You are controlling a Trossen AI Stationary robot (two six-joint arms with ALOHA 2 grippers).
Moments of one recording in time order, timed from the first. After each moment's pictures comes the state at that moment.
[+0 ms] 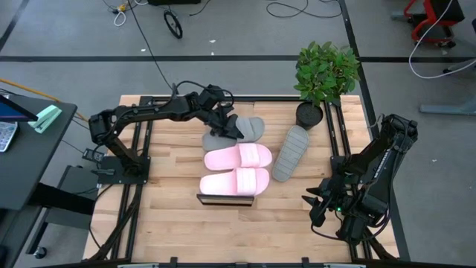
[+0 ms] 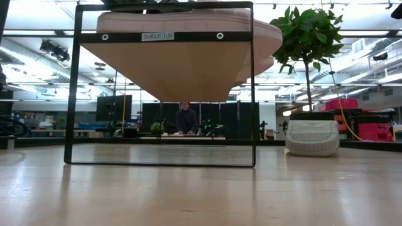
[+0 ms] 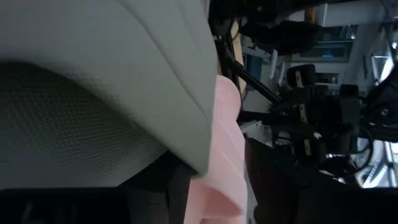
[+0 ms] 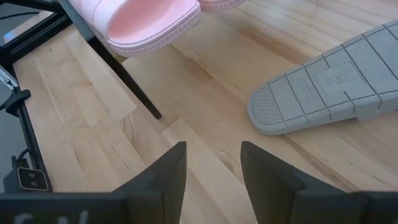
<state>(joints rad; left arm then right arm) 0.39 1.63 1.21 -0.19 0.70 -1.04 1.04 1.38 1.10 -1.21 0.87 1.82</state>
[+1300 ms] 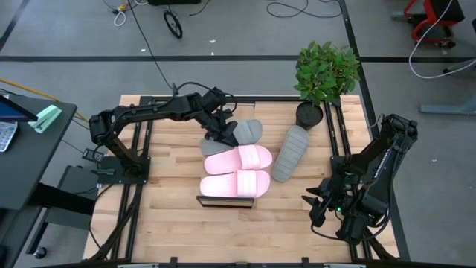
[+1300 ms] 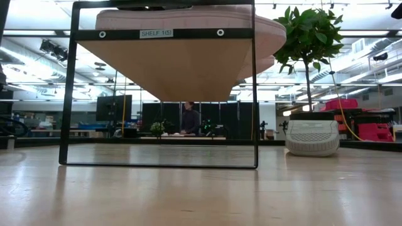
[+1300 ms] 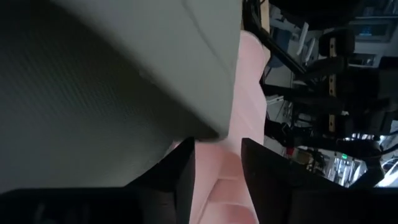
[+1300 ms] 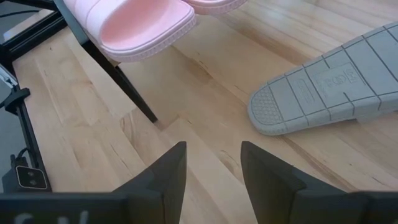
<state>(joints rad) 0.37 1.63 1.29 -0.46 0.70 -0.96 1.04 1.38 1.10 -1.21 0.87 1.81</state>
